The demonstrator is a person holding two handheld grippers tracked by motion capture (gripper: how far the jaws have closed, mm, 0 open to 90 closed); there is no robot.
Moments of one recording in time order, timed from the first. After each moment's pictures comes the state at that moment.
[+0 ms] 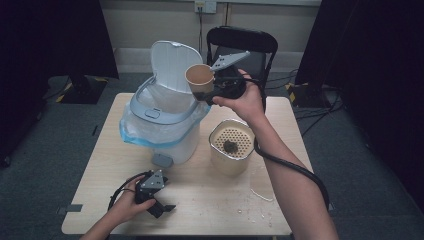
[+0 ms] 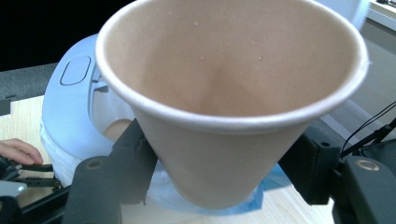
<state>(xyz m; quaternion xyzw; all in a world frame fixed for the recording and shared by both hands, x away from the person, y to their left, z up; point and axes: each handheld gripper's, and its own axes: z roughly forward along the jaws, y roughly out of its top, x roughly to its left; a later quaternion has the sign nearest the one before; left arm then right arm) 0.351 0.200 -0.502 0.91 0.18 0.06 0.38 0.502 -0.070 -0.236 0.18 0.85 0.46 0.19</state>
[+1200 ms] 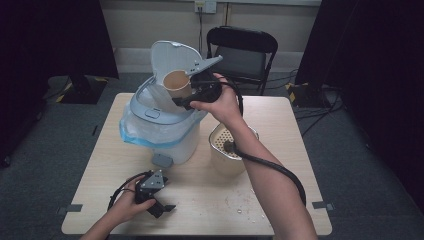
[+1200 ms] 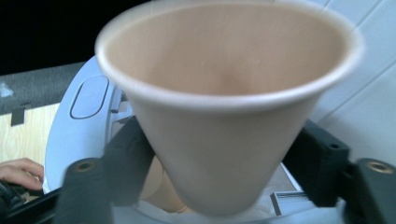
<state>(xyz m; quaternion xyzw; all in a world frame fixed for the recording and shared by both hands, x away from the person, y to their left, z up) 0.351 0.200 -0.502 0.91 0.18 0.06 0.38 0.507 -0.017 -0.253 0.16 0.86 0.47 0.16</state>
